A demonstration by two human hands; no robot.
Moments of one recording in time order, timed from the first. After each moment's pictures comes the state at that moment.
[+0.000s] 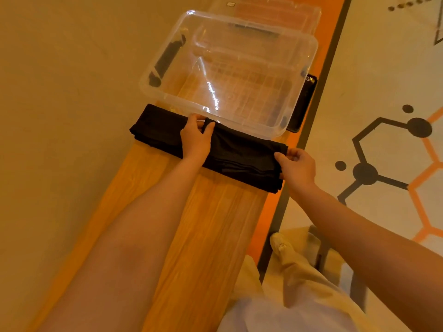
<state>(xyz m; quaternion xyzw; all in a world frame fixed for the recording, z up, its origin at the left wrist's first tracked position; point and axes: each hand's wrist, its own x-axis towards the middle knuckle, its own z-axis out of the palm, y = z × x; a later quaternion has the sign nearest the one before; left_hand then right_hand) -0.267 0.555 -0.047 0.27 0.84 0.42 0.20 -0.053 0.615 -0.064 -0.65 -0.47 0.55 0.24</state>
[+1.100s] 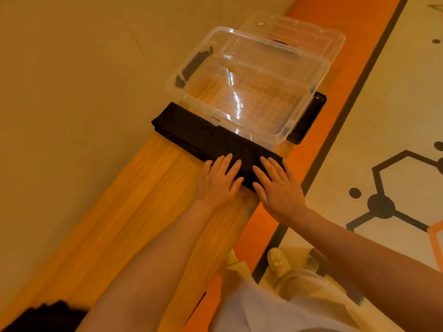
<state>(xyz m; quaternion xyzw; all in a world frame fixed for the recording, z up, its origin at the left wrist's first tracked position) -0.176 0.482 -0.065 0.56 0.83 -0.03 0.04 -0.017 0.598 -0.069 -0.24 -0.96 0.13 0.00</state>
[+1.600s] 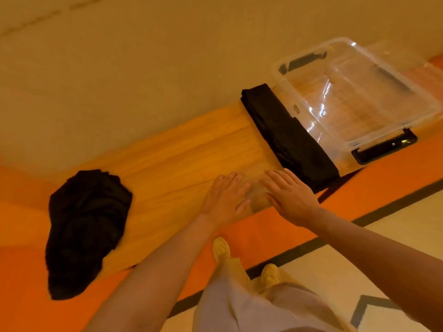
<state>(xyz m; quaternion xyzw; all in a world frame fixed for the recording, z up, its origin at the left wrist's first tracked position) -0.062 0.357 -0.045 0.36 0.93 -0.06 0.04 -0.016 0.571 -0.045 0.15 -0.99 0.07 -0.04</state>
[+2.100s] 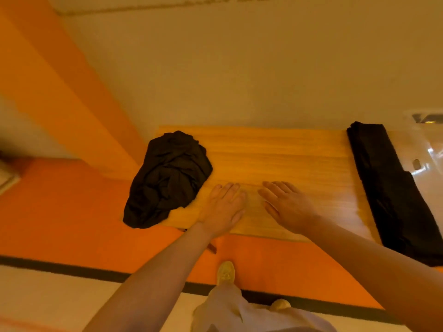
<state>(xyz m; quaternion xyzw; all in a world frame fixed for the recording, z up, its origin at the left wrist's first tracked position) -0.010 0.177 -0.040 0.15 0.99 -0.06 0.00 -0.074 0.395 -0.027 0.38 -0.93 0.02 -0.03</state>
